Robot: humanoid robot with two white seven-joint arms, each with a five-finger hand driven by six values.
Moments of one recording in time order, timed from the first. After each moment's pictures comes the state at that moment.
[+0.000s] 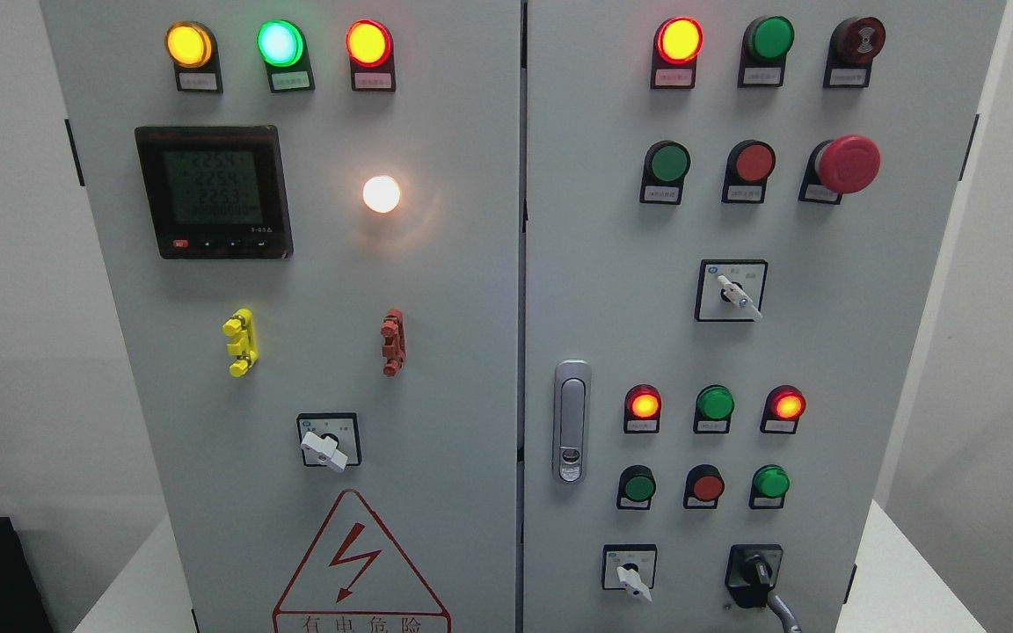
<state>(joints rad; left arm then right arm) 0.05 -0.07 -0.01 -0.11 0.03 -0.03 -0.03 0.07 0.03 0.06 -1.77 -0.14 -0.13 -0.09</state>
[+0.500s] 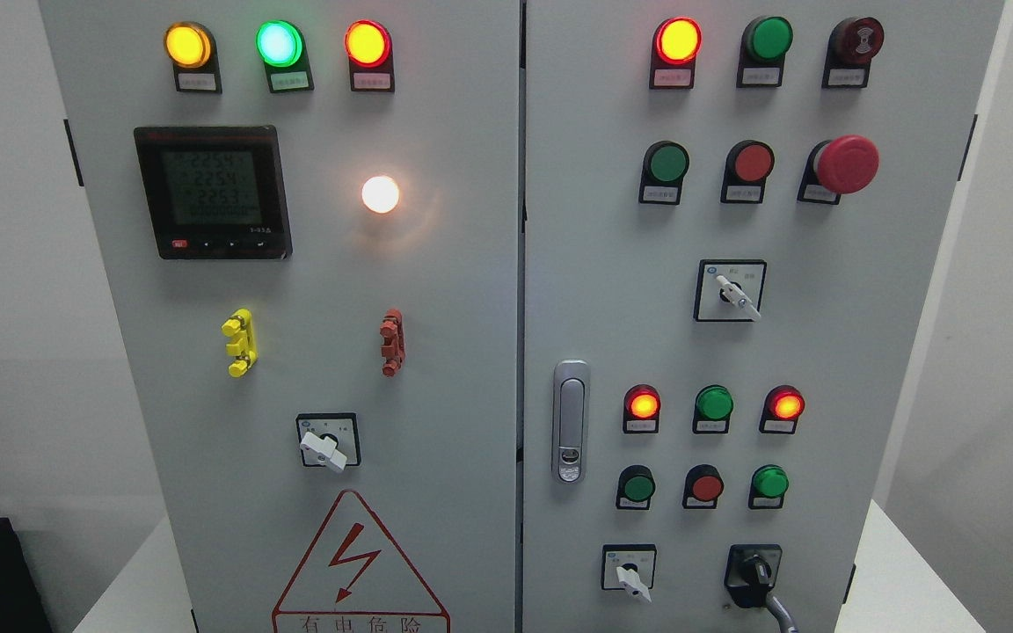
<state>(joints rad) 0.05 -0.07 -0.01 -0.11 0.03 -0.03 -0.03 0.07 0.03 0.06 -1.77 -0.14 -0.12 -0.09</state>
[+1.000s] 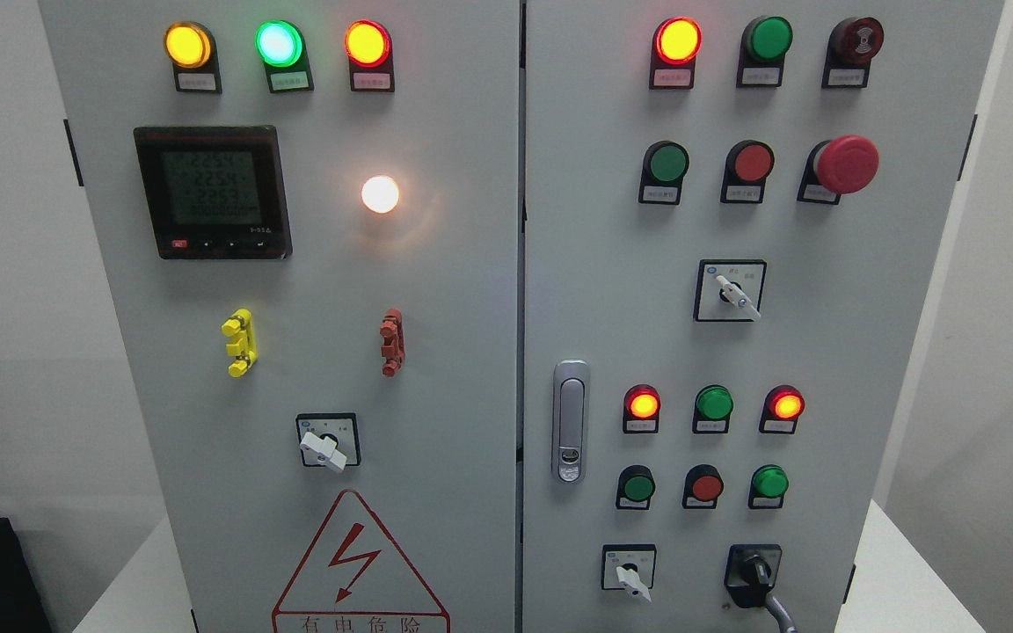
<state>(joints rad) 0.05 -0.07 -0.01 -0.11 0.03 -0.03 -0.03 0.07 0.03 0.07 -1.77 -0.14 -0.12 -0.09</state>
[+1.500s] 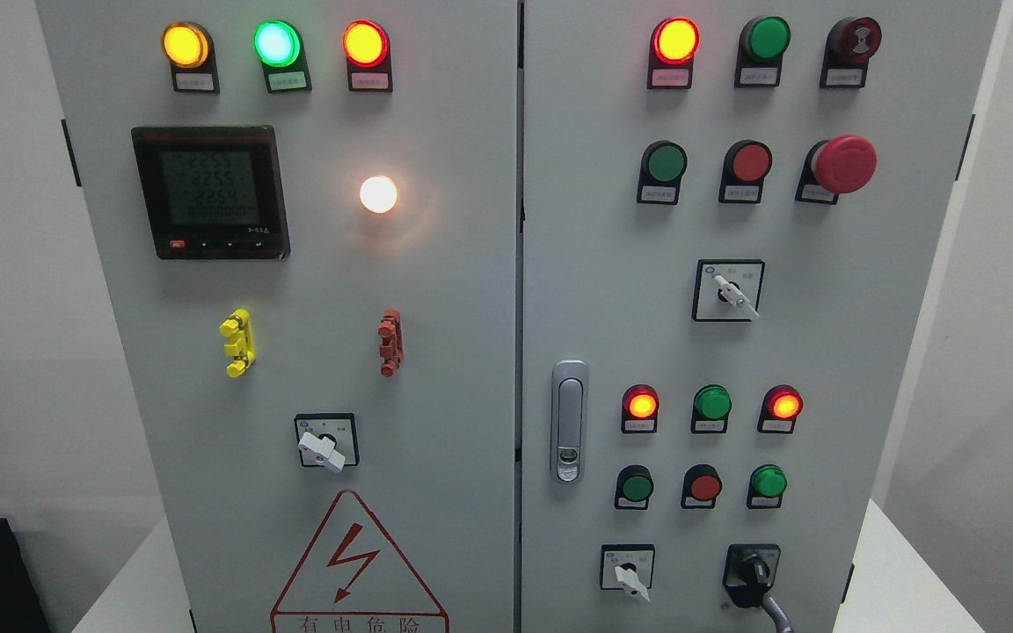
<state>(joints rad) 0.05 -0.07 -0.01 -0.11 0.03 -0.03 -0.03 0.07 0.03 0.07 -1.77 -0.14 -0.12 -0.09</state>
